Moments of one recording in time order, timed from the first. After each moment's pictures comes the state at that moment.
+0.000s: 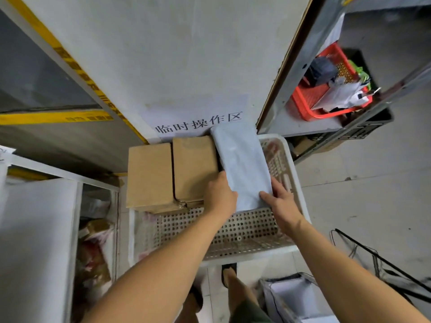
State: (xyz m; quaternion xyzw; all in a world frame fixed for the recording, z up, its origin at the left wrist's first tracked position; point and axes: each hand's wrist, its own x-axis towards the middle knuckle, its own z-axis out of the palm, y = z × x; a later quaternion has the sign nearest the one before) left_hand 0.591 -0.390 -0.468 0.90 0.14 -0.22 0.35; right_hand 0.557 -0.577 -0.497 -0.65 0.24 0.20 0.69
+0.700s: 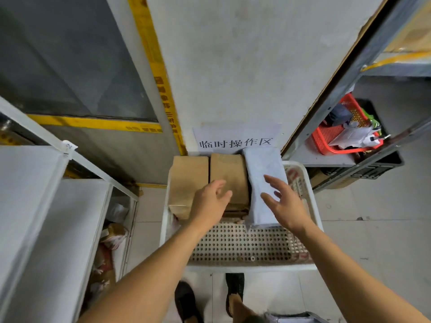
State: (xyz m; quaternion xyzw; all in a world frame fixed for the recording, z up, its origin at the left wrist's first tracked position) left_hand 0.538 -0.262 -0.368 0.87 0.12 -0.13 0.46; right_hand 0.557 -0.496 -0.380 -0.88 0.02 0.14 0.45
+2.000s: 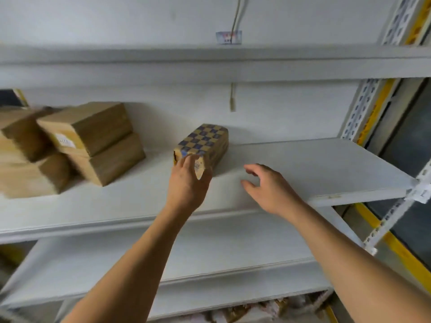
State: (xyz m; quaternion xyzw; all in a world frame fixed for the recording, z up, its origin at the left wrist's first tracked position) left_hand 0.049 0.185 -0.104 0.66 0.64 0.39 0.09; right_hand 0.272 0.171 -0.097 -0.60 -0.73 0.16 0.28
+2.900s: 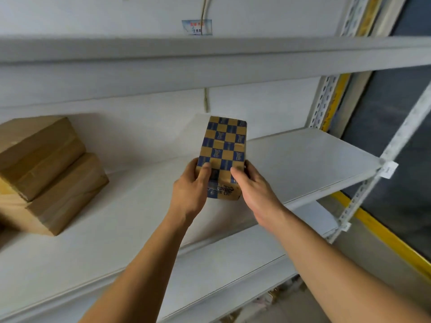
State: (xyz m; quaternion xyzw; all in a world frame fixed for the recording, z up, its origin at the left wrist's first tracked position) left_hand 0.053 0.263 -0.114 0.62 0.48 0.46 0.41; right_hand 0.211 0.223 -0.115 -0.60 -0.47 0.38 0.52
